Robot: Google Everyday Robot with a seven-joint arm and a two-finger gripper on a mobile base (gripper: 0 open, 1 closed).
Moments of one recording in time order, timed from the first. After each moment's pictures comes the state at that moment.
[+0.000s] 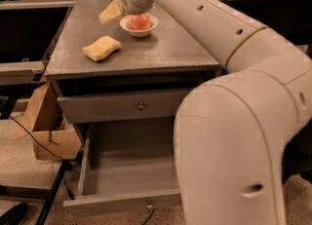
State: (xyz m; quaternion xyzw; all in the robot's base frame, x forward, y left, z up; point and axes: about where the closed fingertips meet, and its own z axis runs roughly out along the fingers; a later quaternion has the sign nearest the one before) arm 0.842 0.074 0.940 -0.23 0.87 0.10 0.43
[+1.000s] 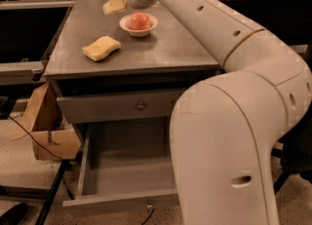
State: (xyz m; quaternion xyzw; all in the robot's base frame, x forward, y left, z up) arm 0.863 0.068 0.953 -0.19 0.87 0.11 0.45
